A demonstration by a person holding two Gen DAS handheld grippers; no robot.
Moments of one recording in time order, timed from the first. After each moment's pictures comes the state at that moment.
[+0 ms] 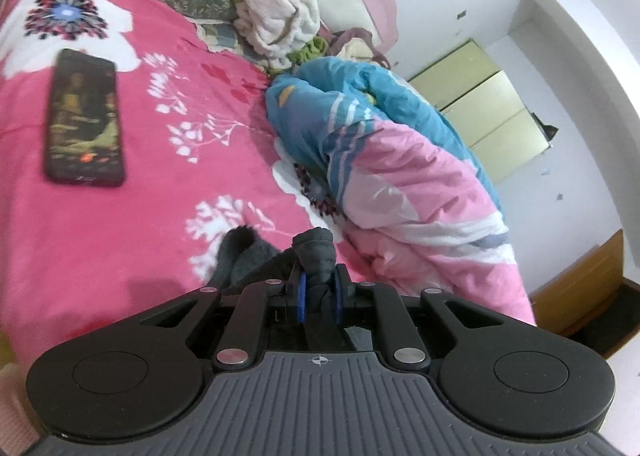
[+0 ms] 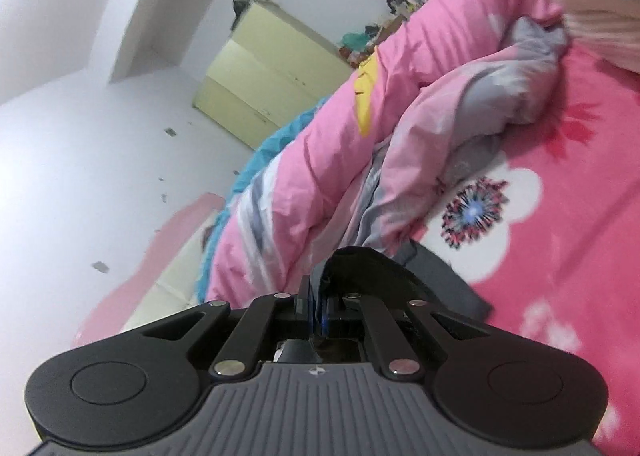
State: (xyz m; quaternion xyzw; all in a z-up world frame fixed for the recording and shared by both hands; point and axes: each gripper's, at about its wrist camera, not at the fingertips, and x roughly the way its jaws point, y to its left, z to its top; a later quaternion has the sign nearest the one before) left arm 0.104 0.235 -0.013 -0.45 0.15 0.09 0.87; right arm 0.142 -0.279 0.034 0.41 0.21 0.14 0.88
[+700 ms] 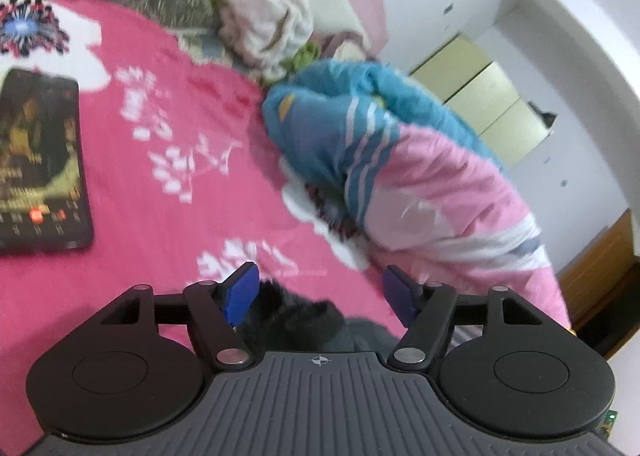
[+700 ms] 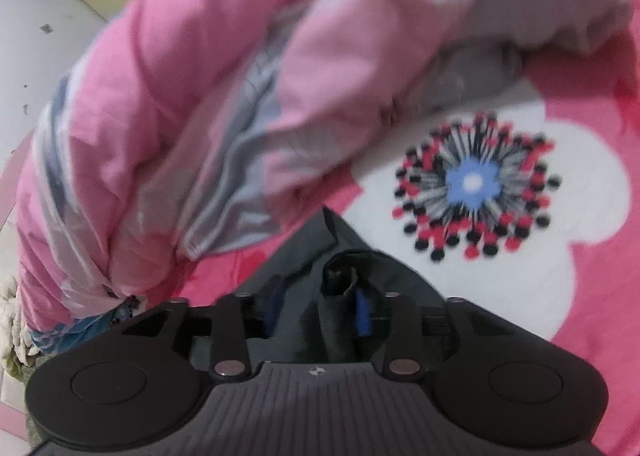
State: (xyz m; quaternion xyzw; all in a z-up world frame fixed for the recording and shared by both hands) left arm 0.141 0.273 -0.046 -0.42 0.13 0.08 0.90; right arm 0.349 -0.223 -0.057 0.31 0.37 0.04 0.88
